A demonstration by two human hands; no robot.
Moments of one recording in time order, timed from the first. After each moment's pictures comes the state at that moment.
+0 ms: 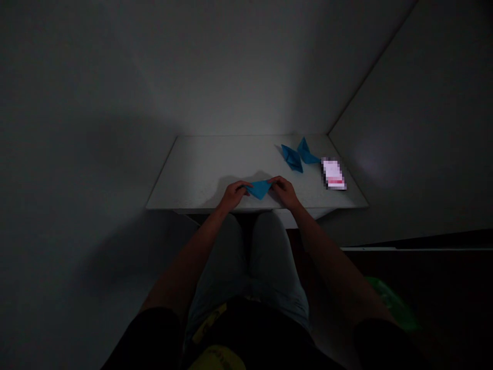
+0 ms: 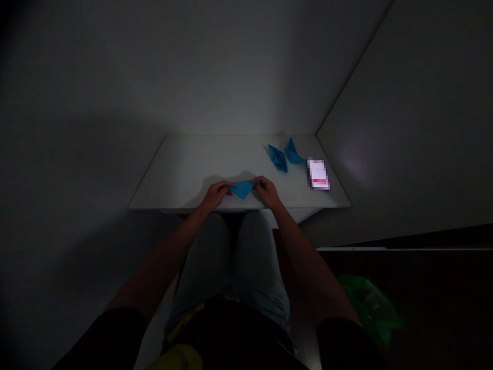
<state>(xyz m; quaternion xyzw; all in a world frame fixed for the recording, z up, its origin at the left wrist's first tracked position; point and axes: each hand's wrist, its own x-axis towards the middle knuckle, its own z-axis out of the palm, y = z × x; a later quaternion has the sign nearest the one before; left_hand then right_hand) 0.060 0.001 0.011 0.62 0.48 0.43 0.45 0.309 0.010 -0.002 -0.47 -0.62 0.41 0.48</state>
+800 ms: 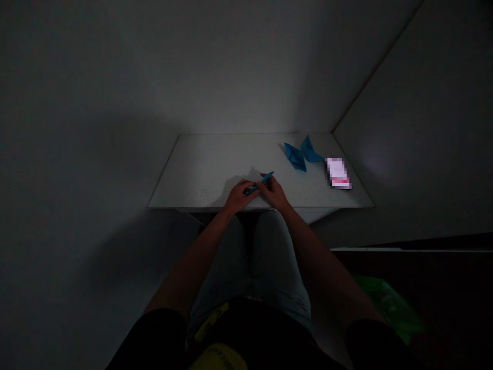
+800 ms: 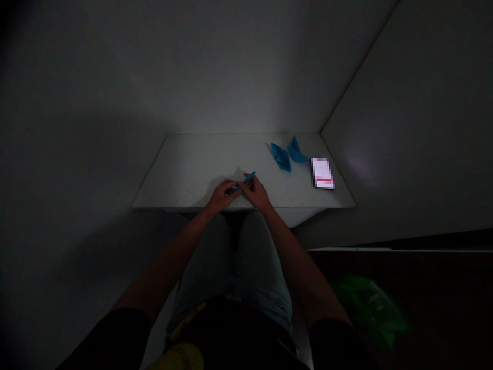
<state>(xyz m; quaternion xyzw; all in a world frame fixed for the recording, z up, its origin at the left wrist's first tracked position) 0.068 -0.008 0.006 0.72 0.45 0.41 0.34 0.260 0.002 -0.005 -0.53 -0.62 0.38 0.44</state>
